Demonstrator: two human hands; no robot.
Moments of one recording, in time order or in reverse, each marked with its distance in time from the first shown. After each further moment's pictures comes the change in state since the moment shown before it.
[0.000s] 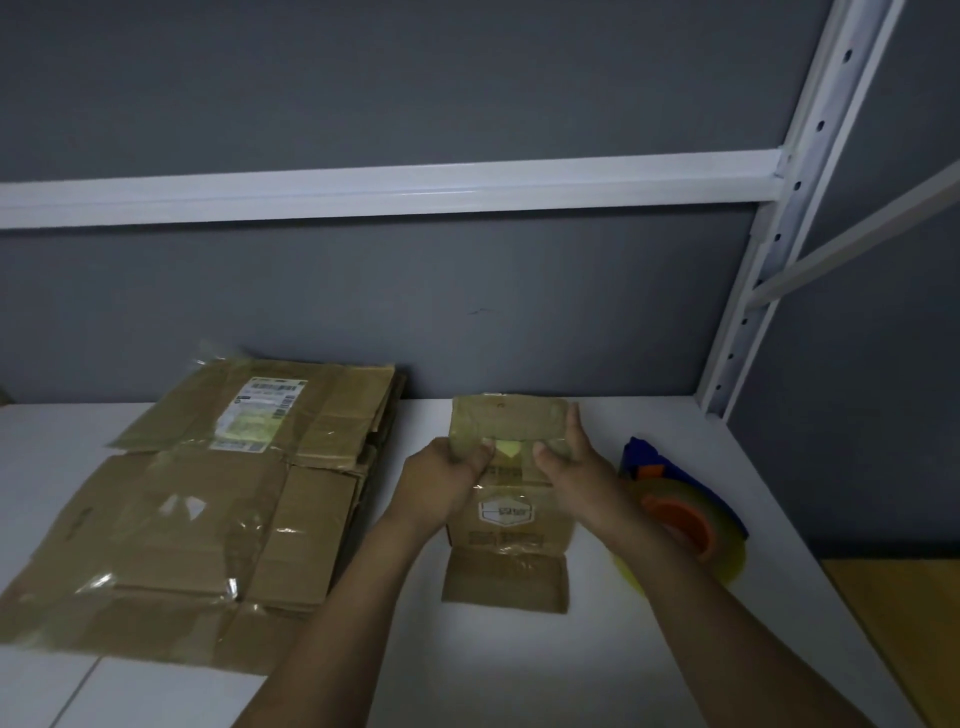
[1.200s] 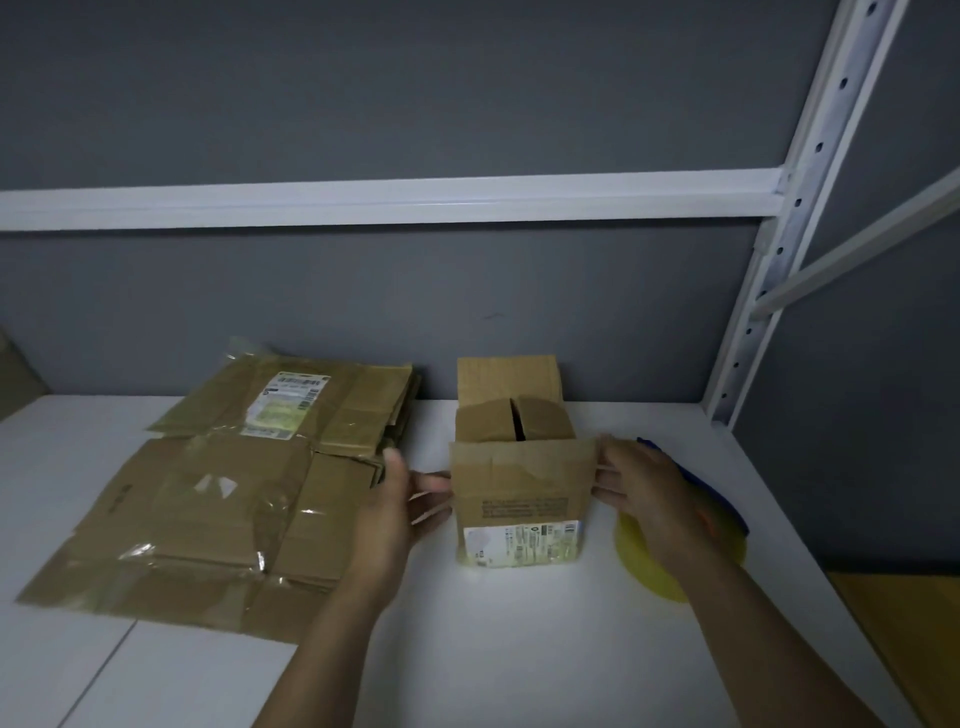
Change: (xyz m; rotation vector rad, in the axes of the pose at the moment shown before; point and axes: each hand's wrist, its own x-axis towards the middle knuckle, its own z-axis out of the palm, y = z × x) left_hand -0.081 -0.023 -0.024 -0.778 0.103 -0.006; right_hand -0.044 0.000 -0.028 0.421 0.110 0.037
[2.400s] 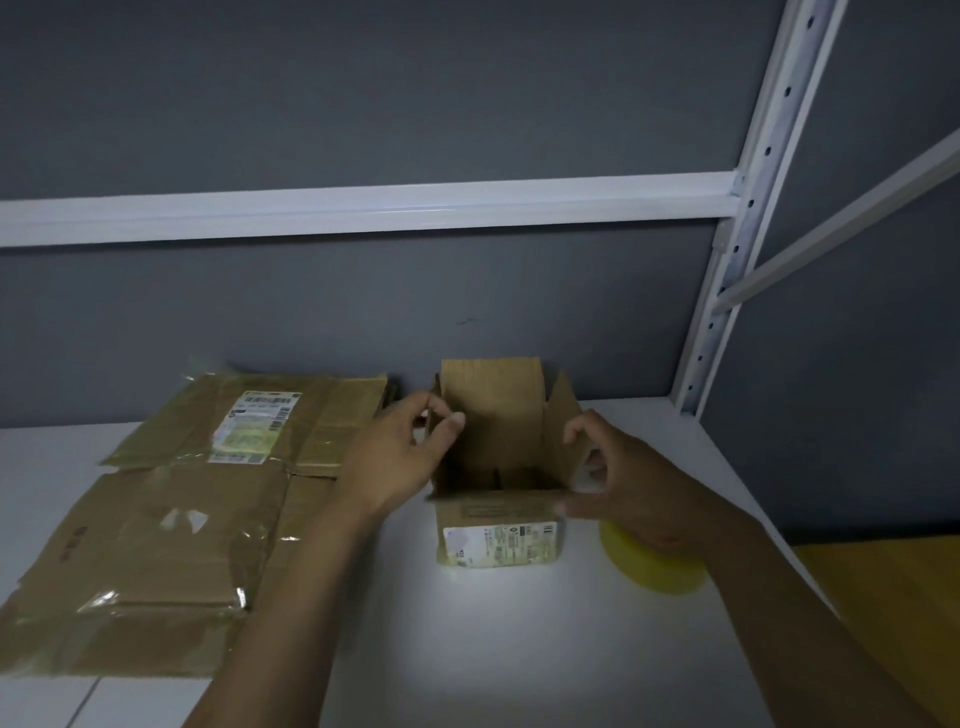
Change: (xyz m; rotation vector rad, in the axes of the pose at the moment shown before) left_hand 0.050 0.064 0.009 0.809 -0.169 0.449; right_hand -0.009 -0.023 -0.020 -0.707 -0.275 -0.389
